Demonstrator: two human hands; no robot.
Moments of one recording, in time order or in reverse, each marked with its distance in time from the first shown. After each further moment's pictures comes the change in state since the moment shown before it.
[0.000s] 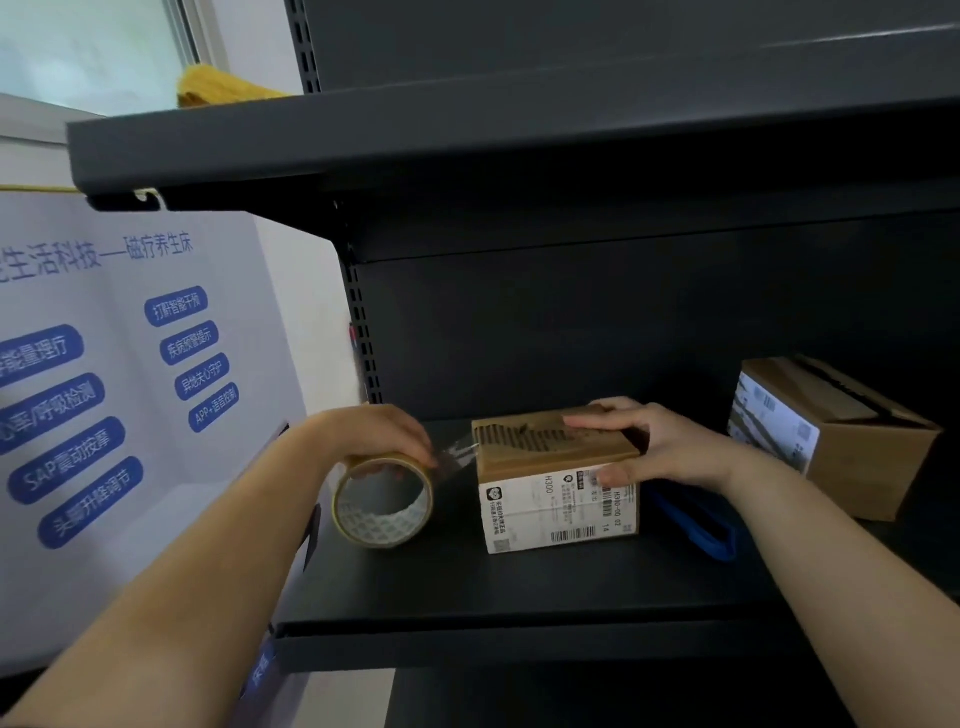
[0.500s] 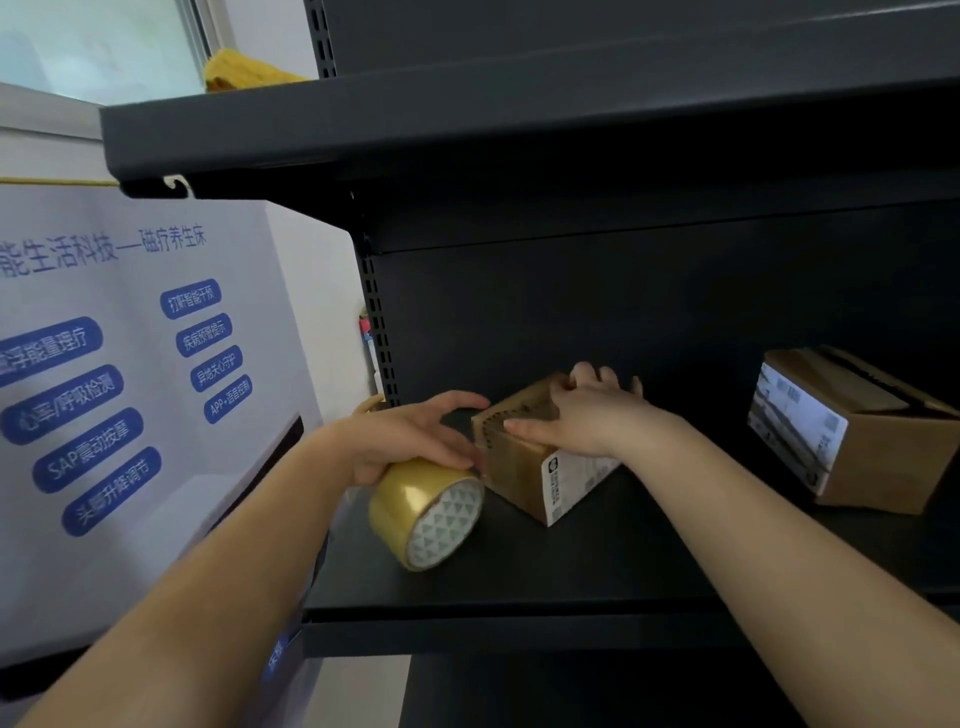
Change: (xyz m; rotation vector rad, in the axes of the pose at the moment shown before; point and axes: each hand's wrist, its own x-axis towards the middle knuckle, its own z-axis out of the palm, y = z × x) left_hand -0.026 0.008 0.019 -0.577 -0.207 0.180; right_hand 0.065 -0.059 0.046 -0.871 0.096 0.488
